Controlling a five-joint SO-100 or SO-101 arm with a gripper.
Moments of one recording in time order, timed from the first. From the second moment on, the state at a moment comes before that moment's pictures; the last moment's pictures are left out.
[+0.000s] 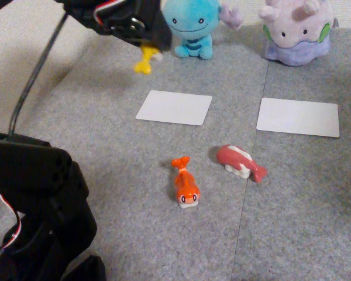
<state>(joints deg) 10.5 130.6 127.4 50.9 87.8</state>
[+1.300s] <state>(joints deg) 6.4 72.9 97.9 47.1 87.8</state>
